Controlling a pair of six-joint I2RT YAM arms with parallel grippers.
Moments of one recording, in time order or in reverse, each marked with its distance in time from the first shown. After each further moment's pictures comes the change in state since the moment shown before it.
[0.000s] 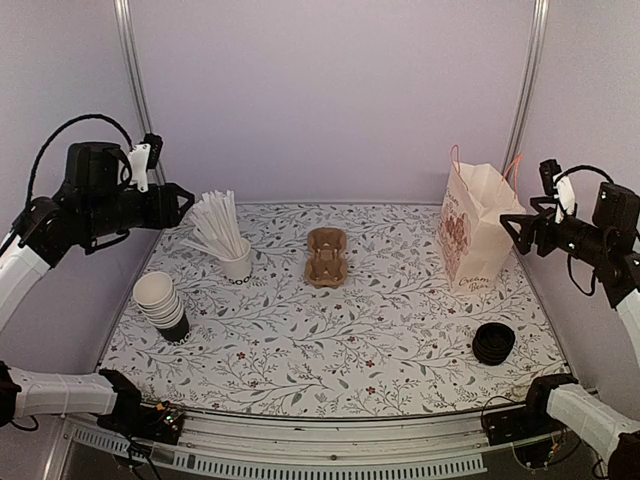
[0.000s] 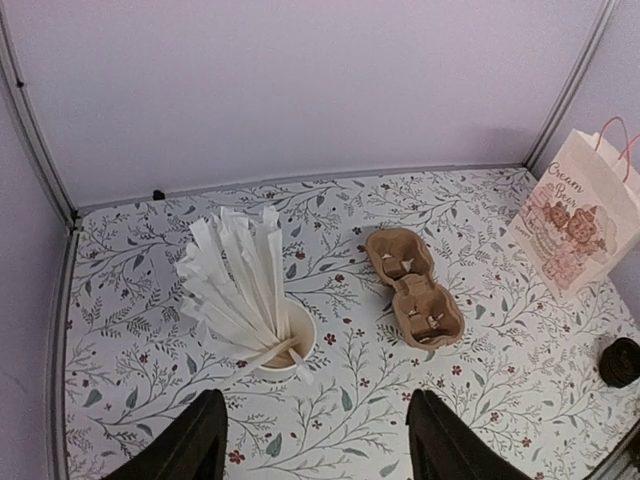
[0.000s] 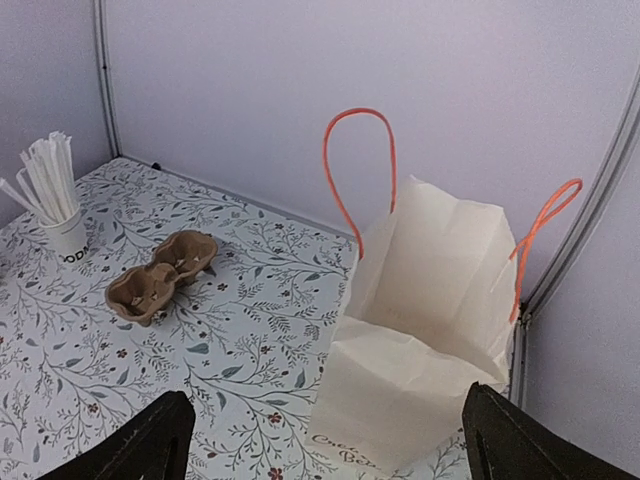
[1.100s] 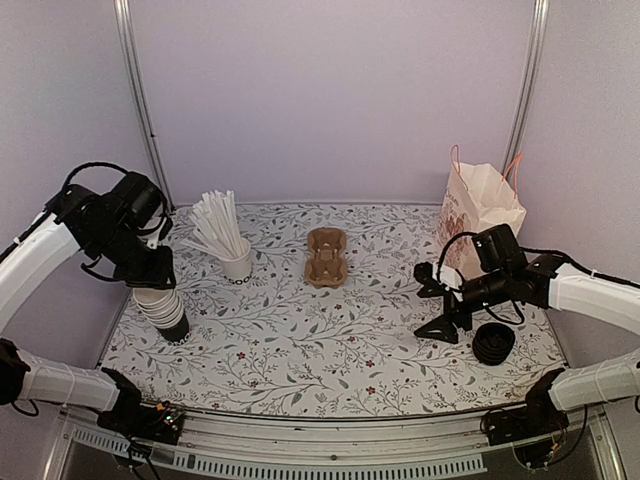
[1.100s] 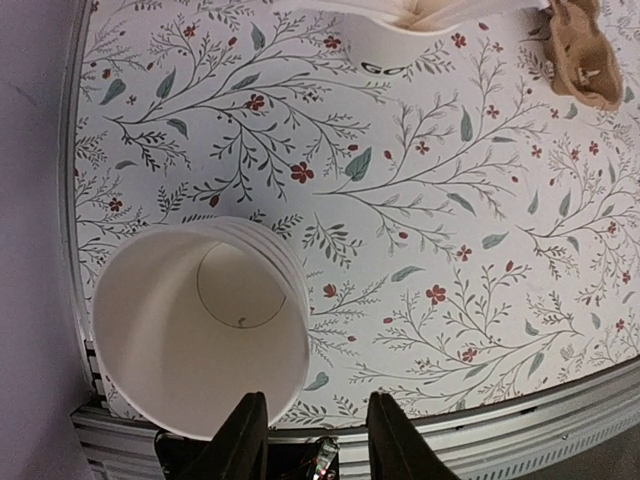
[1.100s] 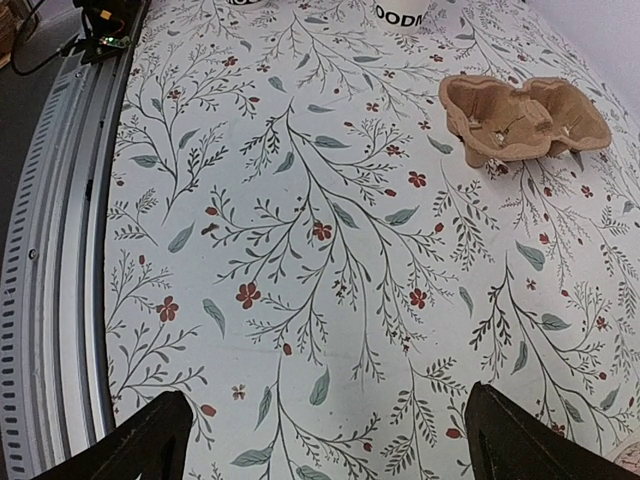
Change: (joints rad) left arm 0.025 0.149 0.021 -0.664 0.019 -0.193; right arm 0.575 0.401 -0.232 0.029 -0.171 -0.380
